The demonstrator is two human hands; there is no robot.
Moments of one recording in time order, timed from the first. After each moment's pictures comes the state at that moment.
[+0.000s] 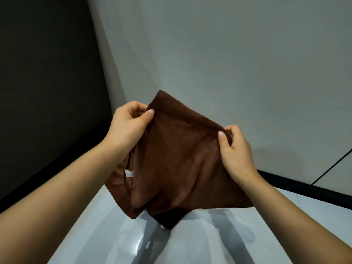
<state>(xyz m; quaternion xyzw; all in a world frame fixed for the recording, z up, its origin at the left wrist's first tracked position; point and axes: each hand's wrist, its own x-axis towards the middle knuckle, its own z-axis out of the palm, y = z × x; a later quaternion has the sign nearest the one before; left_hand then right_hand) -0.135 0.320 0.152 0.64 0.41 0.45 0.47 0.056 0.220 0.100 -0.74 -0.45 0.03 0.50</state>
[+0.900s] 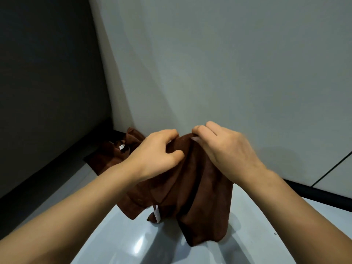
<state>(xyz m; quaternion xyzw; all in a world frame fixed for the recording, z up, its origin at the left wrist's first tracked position) -0.120 0.301 0.117 0.87 0.29 0.27 0.29 0.037 0.216 0.129 -0.58 -0.72 -0.30 0.23</state>
